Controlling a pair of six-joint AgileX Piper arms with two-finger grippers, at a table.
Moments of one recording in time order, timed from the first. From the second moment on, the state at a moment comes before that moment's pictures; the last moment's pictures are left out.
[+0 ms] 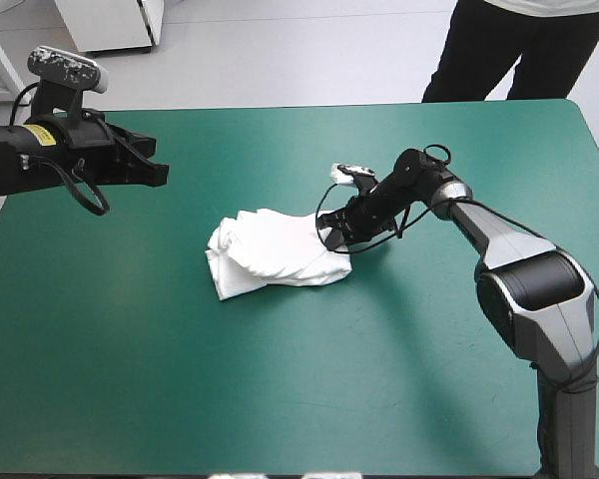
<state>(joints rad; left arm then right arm) -0.15 1.32 -1.81 -0.28 1.21 0.26 0.32 2.16 -1.74 0.63 1.04 -0.31</state>
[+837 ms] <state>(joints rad) -0.21 1.30 -1.81 -0.32 1.23 0.27 -0.36 1.64 -1.19 0.07 0.97 -0.18</state>
